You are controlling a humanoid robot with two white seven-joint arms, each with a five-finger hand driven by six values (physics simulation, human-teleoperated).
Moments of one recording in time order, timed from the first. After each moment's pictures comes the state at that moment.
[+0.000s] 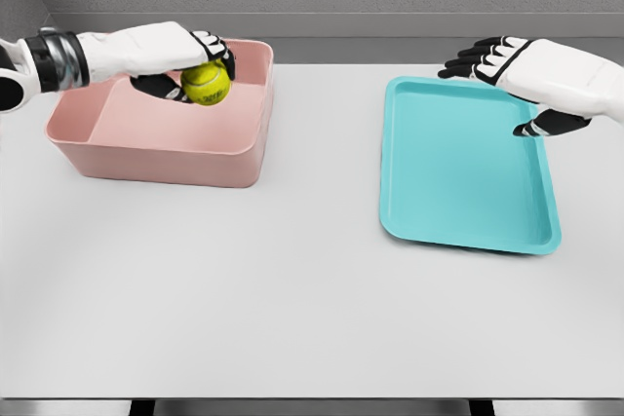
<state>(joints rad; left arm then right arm) -0.94 0.62 -0.69 -1.15 -0.41 -0.61 -0.55 -0.55 -0.99 0.41 -1.74 0.24 -0.43 0.48</state>
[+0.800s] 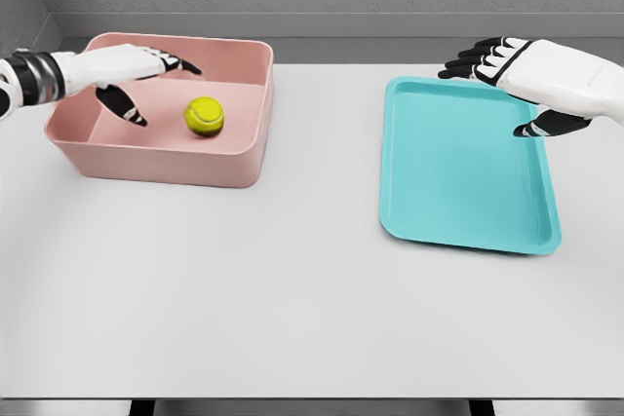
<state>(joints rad) -0.93 0.59 -0.67 -0.87 -0.41 -0.61 -0.53 -0.55 -0.99 0.41 -1.74 0.24 -0.43 0.48</state>
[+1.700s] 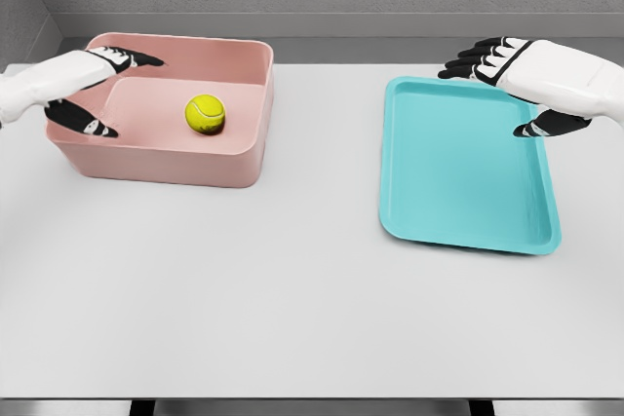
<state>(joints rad) -0.65 0.74 -0.39 -1.17 -0.24 -0.61 -0.53 -0.55 -0.99 0.41 -1.74 0.24 -0.43 0.48</state>
